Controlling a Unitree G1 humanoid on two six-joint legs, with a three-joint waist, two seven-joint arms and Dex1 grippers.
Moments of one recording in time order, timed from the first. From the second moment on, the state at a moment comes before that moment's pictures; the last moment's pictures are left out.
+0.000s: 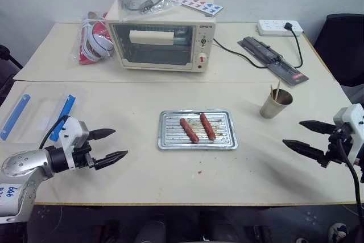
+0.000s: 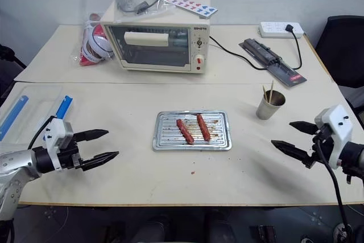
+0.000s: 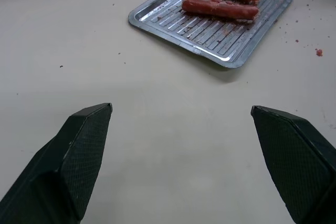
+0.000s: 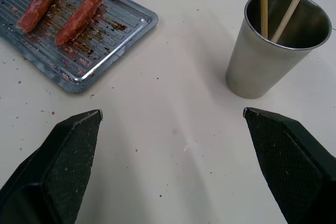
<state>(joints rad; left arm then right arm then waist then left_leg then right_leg) 0.03 0.81 0.33 -0.21 -0.51 0.40 -0.98 0.07 -0.94 -0.55 -0.29 0.57 0.66 0.99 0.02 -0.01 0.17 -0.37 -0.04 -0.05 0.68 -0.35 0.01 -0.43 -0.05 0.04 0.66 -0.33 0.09</state>
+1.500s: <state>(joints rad) -0.58 0.58 -0.02 -0.26 -0.68 0.66 -0.92 -0.43 -0.67 -0.24 -0.26 0.47 0.79 0.33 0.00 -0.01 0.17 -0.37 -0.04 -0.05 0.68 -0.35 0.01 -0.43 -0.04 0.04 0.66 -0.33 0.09</state>
